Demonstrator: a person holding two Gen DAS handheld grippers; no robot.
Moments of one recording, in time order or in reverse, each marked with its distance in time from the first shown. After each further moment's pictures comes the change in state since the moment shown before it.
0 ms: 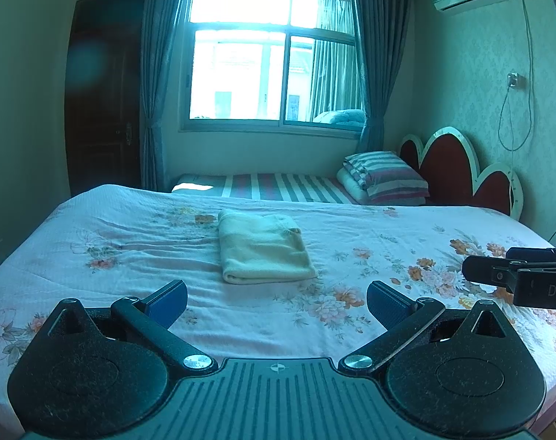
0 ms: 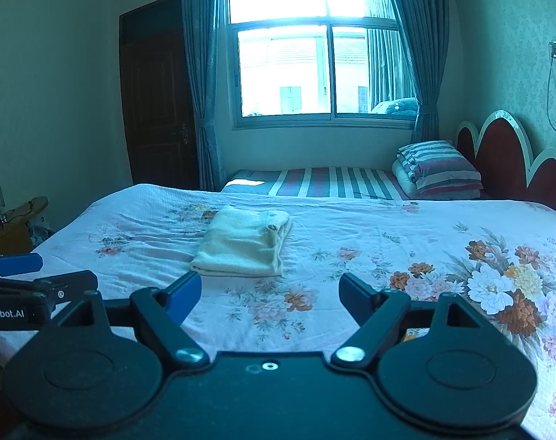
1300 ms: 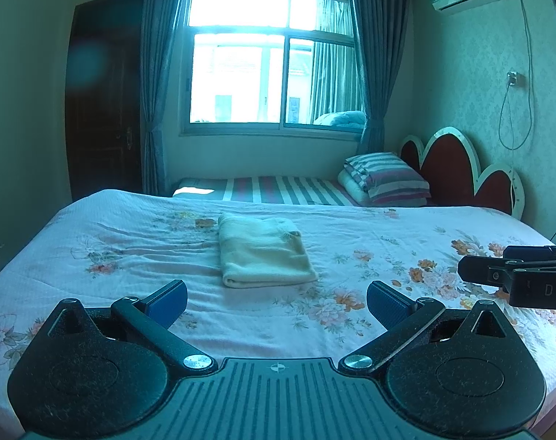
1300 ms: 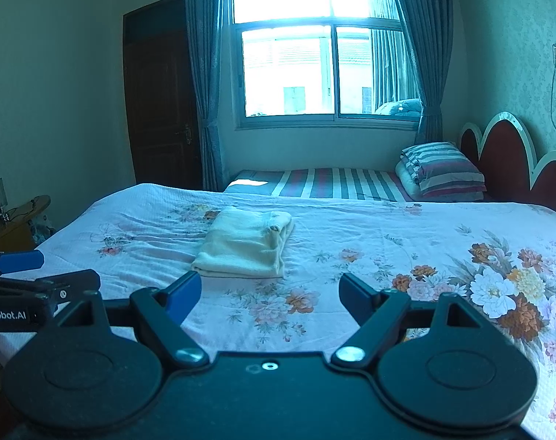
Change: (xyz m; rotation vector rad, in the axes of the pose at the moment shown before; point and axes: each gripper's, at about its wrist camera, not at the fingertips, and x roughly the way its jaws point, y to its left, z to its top) left arm -0.002 -0.005 0.002 0.012 -0.009 0.009; right arm 0.002 0.002 0.002 -0.003 -0.001 0.007
